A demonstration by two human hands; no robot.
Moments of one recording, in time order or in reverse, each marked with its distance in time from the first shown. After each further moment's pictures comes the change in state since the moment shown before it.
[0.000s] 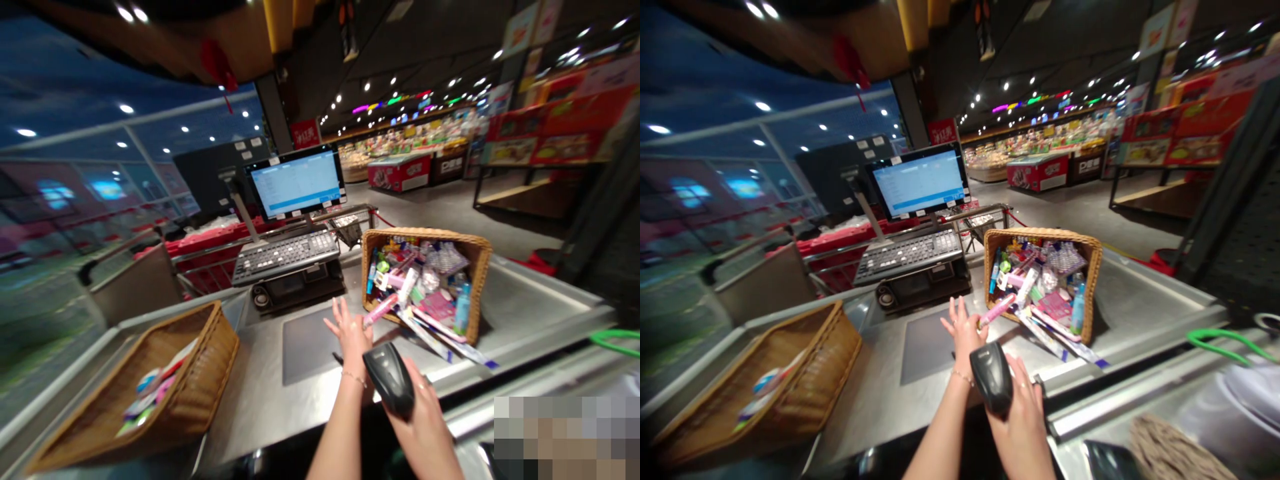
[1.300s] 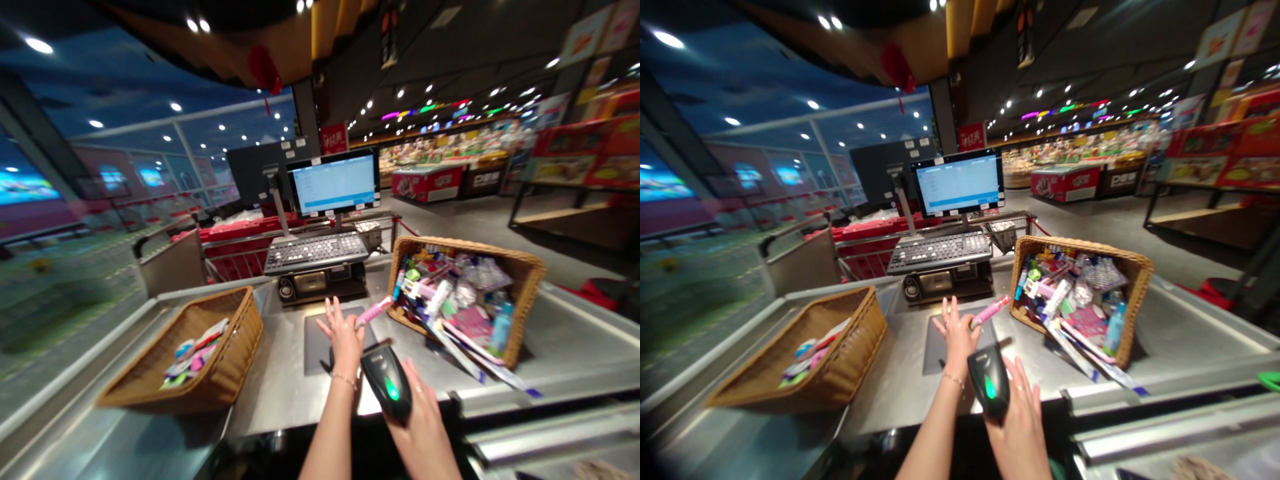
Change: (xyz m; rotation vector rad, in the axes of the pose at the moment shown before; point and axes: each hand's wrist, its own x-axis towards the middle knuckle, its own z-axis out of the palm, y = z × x) left_hand -0.006 -0.061 -0.042 -0.015 0.158 -0.085; right_hand -0.003 -0.065 0.012 0.007 -0.031 -0.001
